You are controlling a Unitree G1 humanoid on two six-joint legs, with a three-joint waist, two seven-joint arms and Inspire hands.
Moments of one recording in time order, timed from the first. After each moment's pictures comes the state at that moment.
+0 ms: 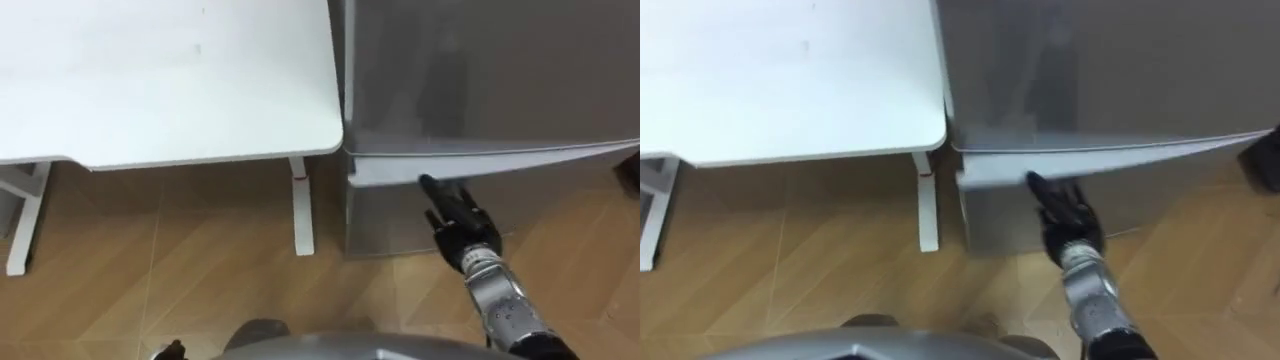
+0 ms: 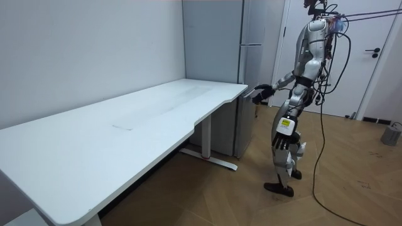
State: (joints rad) left arm 0.19 0.18 -0.10 1.03 0.27 0.24 0.08; right arm 0.03 -0.22 0.32 0.68 1.24 -0.04 0.07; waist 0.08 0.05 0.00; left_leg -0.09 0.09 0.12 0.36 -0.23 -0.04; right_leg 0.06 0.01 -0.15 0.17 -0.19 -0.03
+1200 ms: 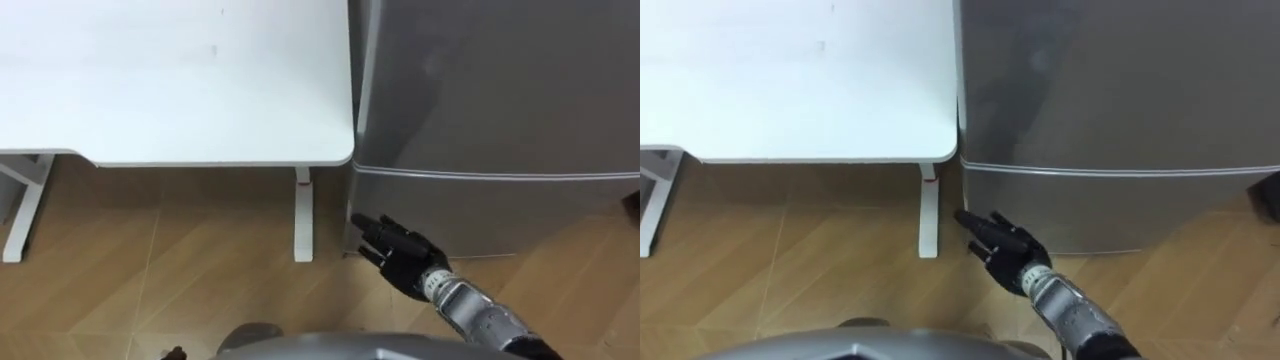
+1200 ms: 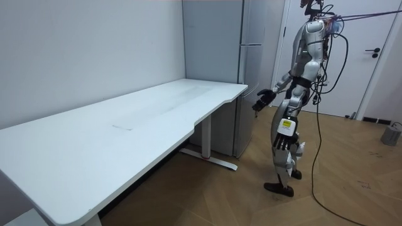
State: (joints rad) left arm 0.25 0.18 -0.11 0.98 0.19 0.27 0.10; right arm 0.05 -0.22 0.31 0.86 1.15 0.14 0.18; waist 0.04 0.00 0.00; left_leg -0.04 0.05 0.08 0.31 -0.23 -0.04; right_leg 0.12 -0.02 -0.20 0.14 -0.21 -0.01
